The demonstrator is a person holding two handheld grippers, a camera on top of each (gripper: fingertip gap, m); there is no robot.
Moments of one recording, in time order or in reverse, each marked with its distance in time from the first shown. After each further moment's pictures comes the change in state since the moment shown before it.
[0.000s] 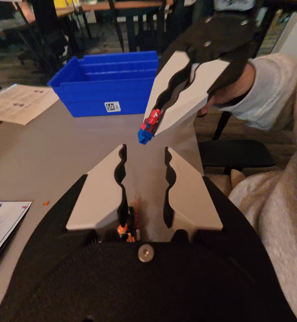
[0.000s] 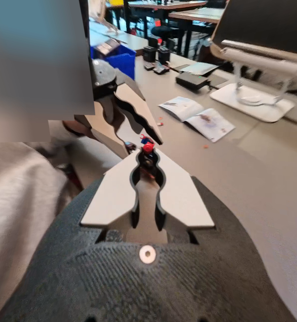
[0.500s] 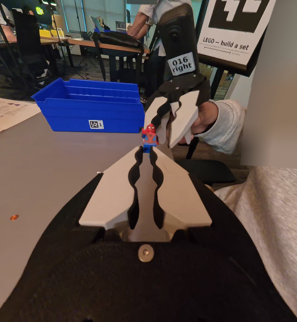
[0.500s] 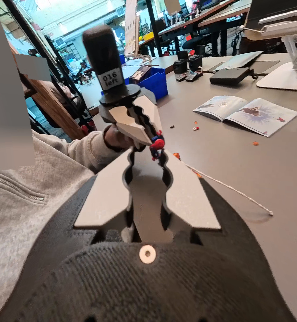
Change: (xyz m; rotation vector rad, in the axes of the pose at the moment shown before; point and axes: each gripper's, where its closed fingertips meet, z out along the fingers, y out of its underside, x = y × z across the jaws) left arm 0.010 -0.016 -0.022 0.175 0.140 -0.121; right arm -0.026 -0.007 0.000 0.100 -0.237 0.302
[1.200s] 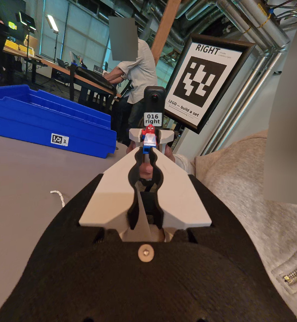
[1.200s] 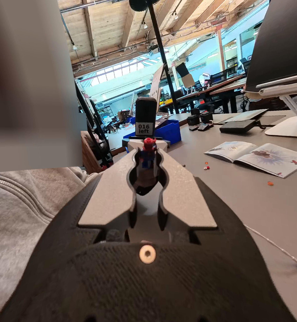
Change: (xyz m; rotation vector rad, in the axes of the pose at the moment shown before) left arm 0.009 -0.023 -0.001 0.266 0.203 -0.307; right arm -0.005 -0.028 -0.011 0.334 -0.145 -0.004
